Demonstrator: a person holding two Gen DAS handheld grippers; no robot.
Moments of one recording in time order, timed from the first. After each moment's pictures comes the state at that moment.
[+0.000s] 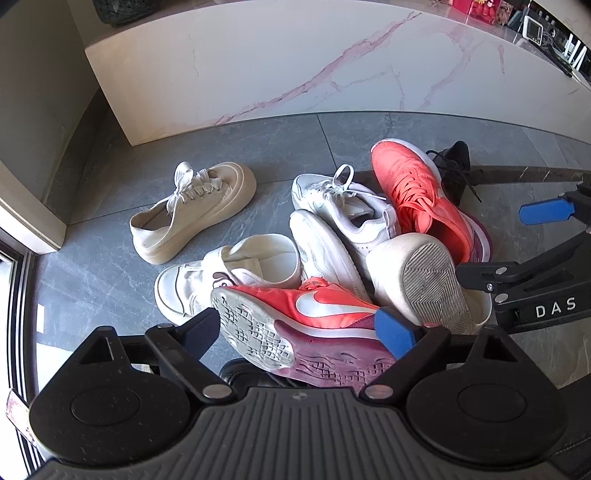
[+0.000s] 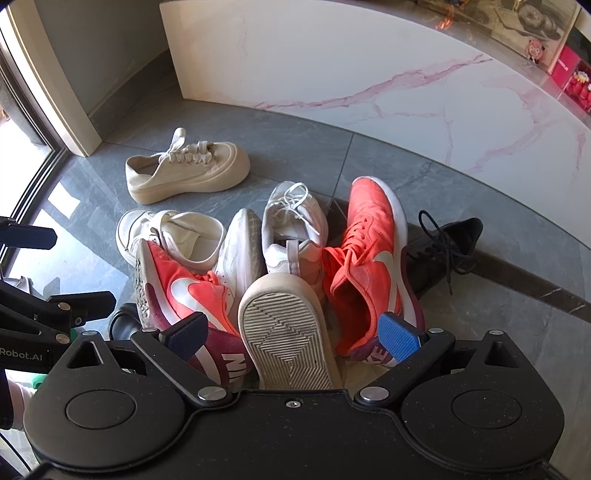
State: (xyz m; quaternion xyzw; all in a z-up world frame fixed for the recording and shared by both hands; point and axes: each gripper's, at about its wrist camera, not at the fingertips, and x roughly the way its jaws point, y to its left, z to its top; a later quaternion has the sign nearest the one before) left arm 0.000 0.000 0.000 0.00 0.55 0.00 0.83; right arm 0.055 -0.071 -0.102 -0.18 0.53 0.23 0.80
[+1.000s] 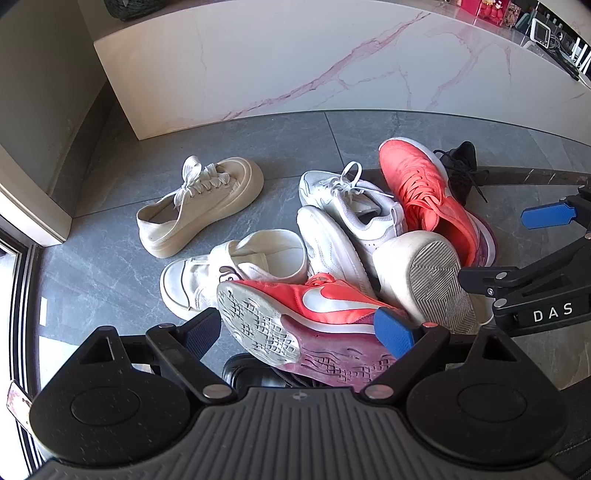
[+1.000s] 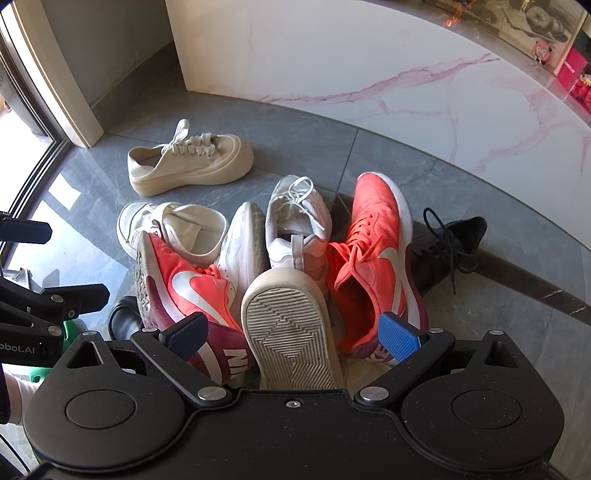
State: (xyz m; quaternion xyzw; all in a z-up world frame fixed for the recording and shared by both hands) left arm -0.002 0.003 0.001 -0.01 0.56 0.01 0.83; right arm 0.057 -0.069 -0.104 -0.19 0.53 0.23 0.79
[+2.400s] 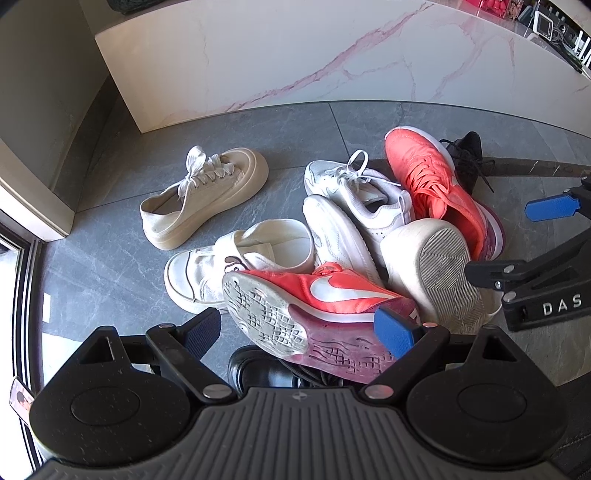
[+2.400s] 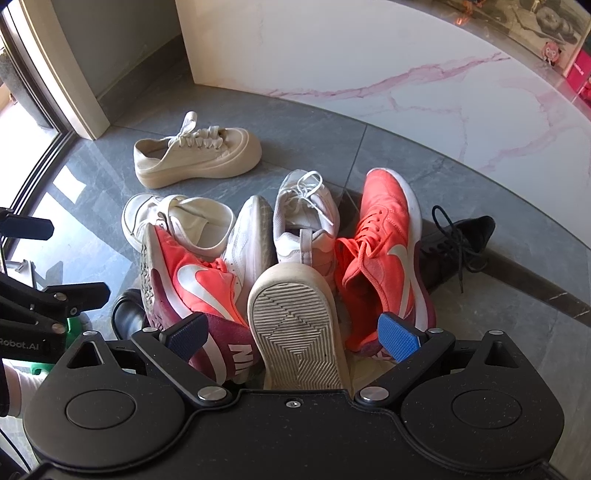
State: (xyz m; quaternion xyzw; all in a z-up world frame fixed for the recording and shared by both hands) left arm -0.006 0.009 -0.007 -0.01 0.56 0.02 0.83; right arm 0.057 -0.065 -0.111 -0.19 0.54 0.23 0.79
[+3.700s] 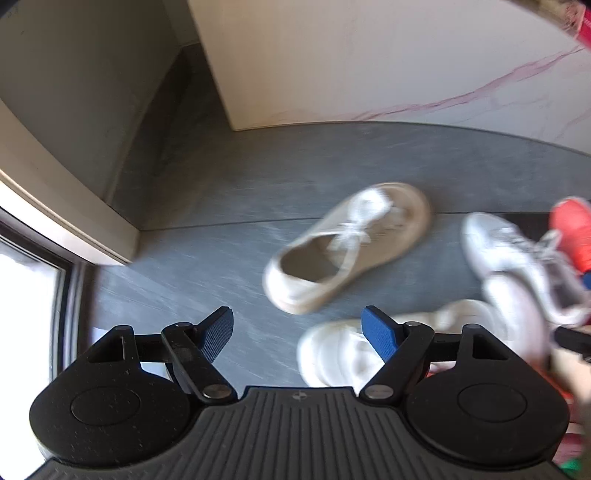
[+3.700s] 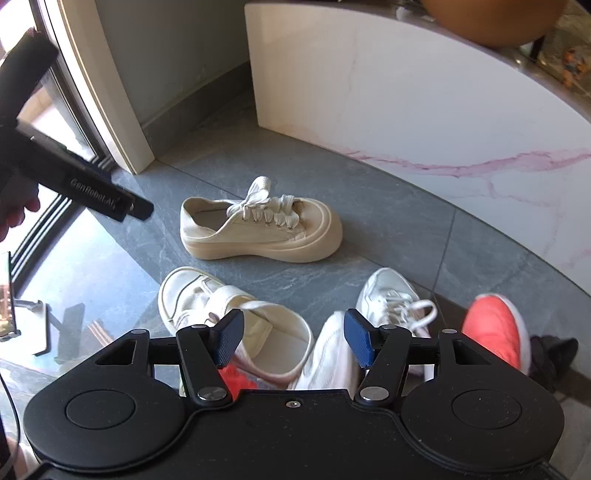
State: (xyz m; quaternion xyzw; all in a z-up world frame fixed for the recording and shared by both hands) left arm 0.102 0.205 -0.075 -0.01 0.56 0.11 0.82; right arm 0.110 0.066 -0.153 -0.19 0.47 0.33 0.79
